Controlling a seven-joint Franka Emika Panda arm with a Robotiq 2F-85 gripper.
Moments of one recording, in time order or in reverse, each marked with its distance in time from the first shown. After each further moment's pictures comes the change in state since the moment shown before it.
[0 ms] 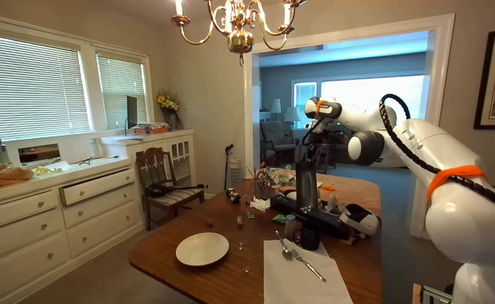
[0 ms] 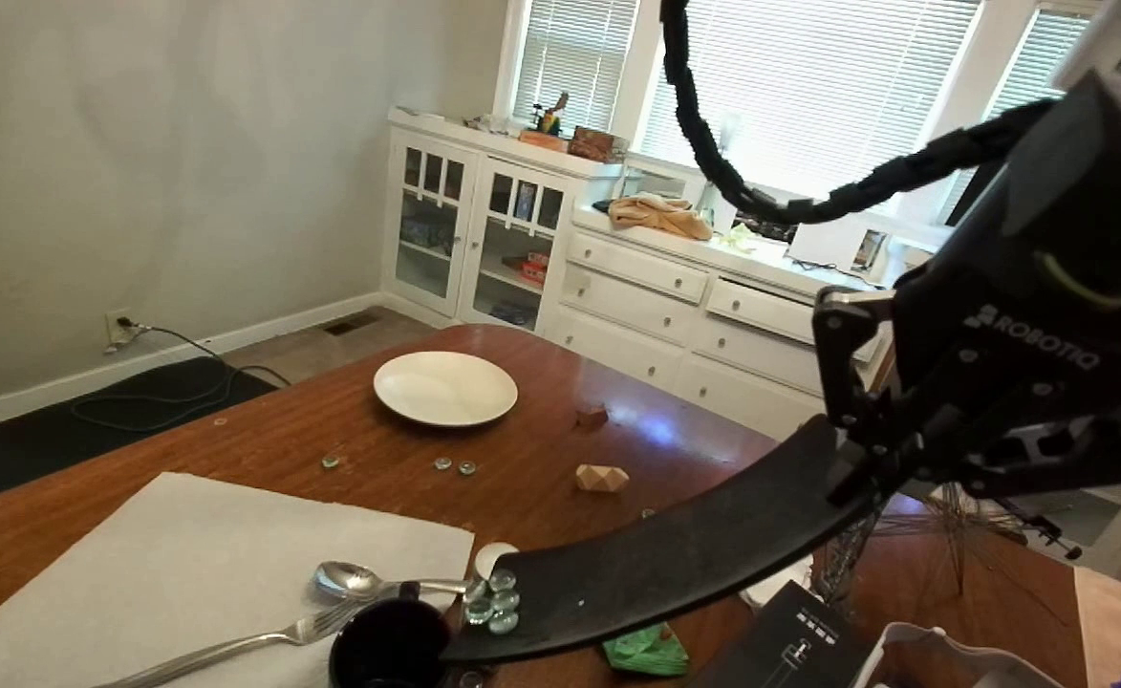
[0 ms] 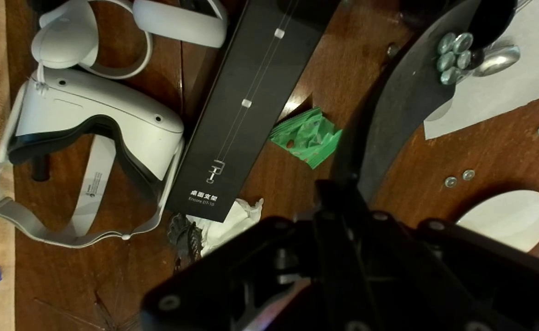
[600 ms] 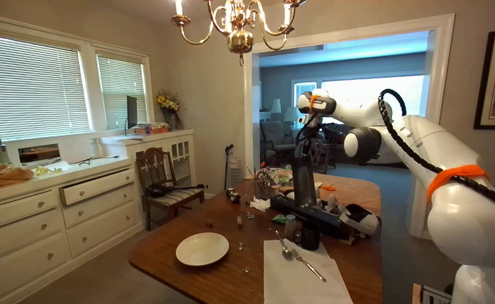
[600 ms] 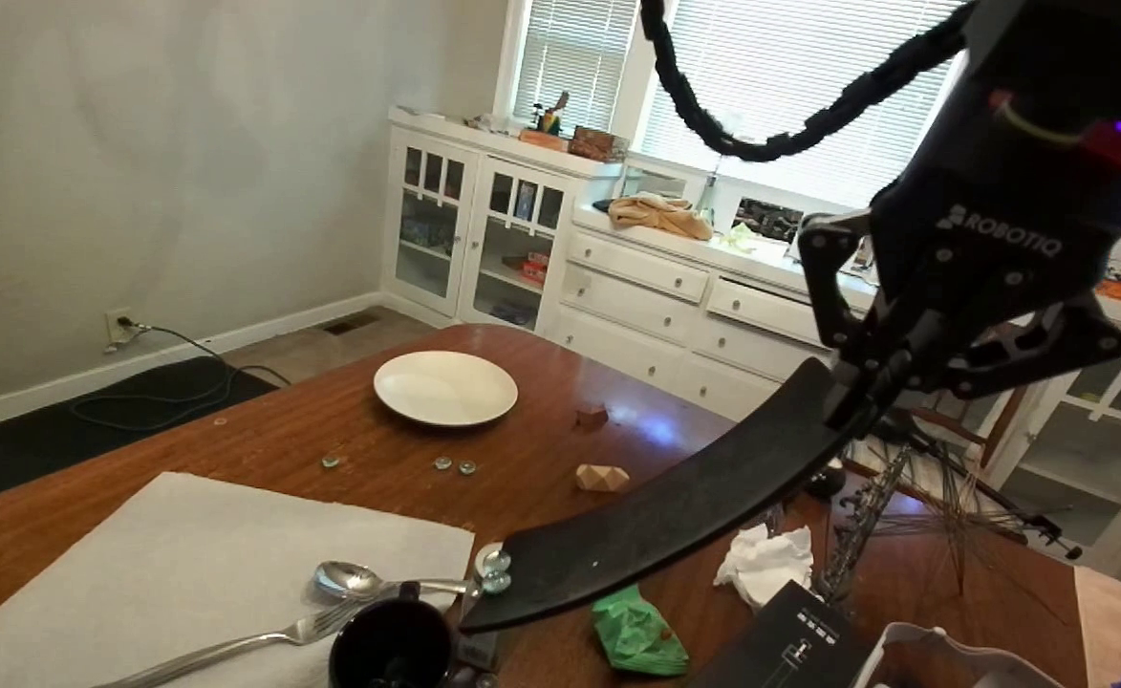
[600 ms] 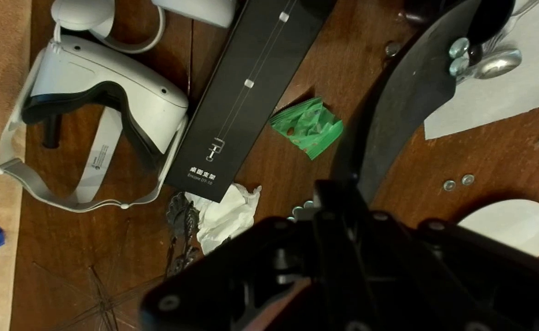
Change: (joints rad) arm 0.059 -0.043 -0.023 0.000 -0.044 0.000 -0.007
